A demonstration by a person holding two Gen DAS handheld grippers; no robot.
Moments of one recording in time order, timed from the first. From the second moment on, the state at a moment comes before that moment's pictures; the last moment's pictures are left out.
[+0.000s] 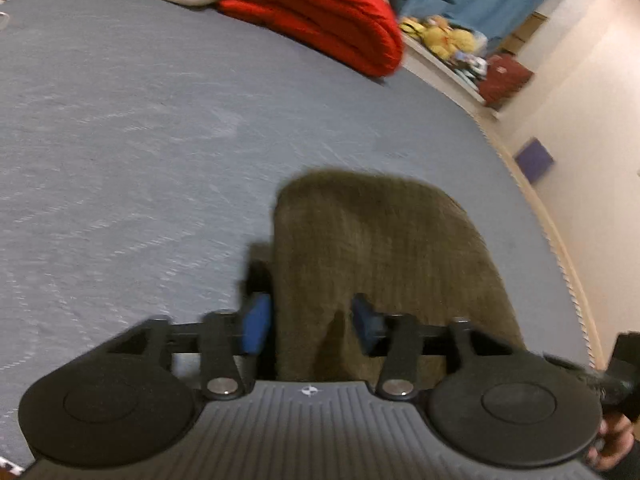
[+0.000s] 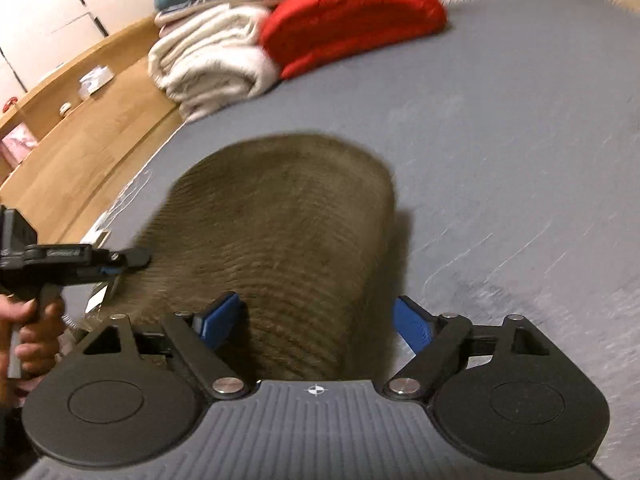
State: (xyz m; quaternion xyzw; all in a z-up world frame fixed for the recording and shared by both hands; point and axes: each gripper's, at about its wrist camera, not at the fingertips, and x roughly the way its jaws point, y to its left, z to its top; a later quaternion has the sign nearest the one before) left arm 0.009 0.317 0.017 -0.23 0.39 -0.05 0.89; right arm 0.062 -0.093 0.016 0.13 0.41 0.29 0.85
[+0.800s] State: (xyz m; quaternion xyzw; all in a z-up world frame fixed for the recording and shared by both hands) left arm -0.028 0.276 0.042 -0.05 0.35 -0.13 0.93; right arm 0.093 -0.099 0.023 0.09 0.45 0.36 0.81
